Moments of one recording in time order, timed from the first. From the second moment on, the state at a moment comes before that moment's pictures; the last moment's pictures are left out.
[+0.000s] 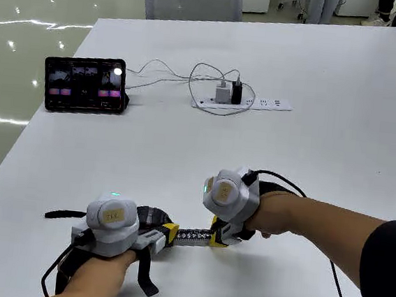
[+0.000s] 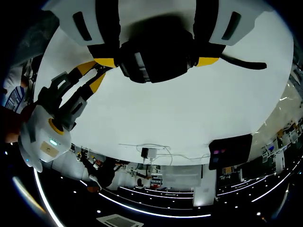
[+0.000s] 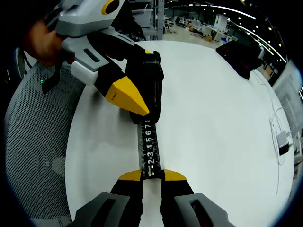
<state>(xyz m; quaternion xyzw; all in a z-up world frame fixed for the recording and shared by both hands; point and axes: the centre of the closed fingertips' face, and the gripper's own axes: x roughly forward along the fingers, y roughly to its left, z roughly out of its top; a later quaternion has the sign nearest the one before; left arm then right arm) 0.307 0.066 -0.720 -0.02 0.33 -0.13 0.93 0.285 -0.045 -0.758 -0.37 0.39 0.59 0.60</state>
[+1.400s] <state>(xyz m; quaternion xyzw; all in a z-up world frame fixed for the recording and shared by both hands) 0.307 0.066 -0.719 -0.03 0.33 -0.13 0.93 0.283 -0.012 -0.756 -0.32 0.36 0.62 0.62</state>
